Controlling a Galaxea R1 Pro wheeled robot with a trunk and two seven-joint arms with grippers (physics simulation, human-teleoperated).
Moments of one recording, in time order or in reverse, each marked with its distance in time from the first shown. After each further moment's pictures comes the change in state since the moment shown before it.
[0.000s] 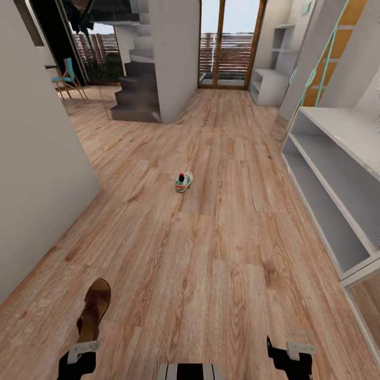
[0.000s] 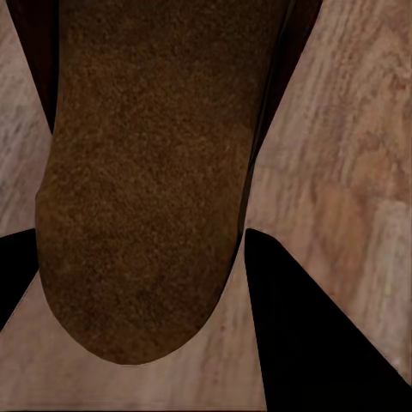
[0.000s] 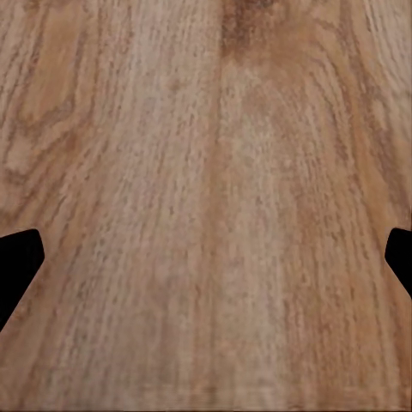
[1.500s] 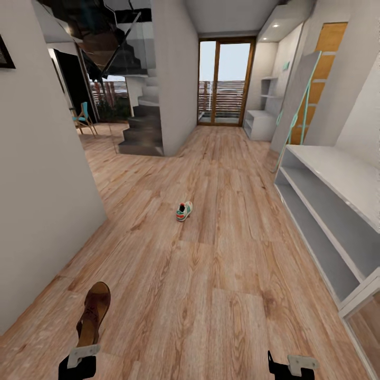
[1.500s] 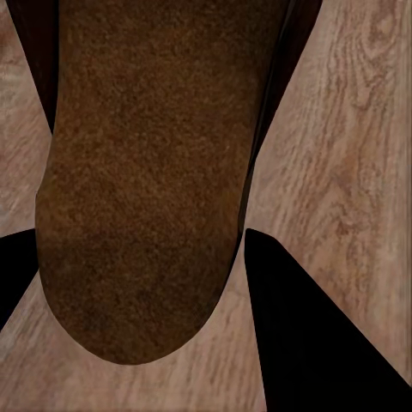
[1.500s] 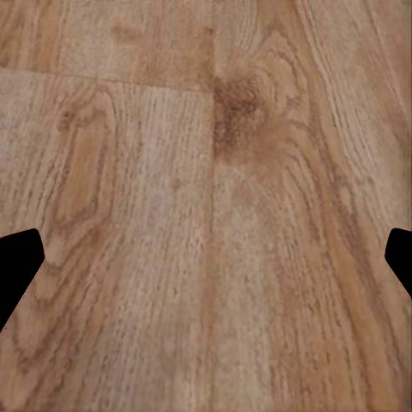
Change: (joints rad) left arm 0.010 -0.009 -0.001 0.014 0.007 -0.015 0.010; right arm 0.000 0.004 0.004 0.121 0.001 -0.074 -0.004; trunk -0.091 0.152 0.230
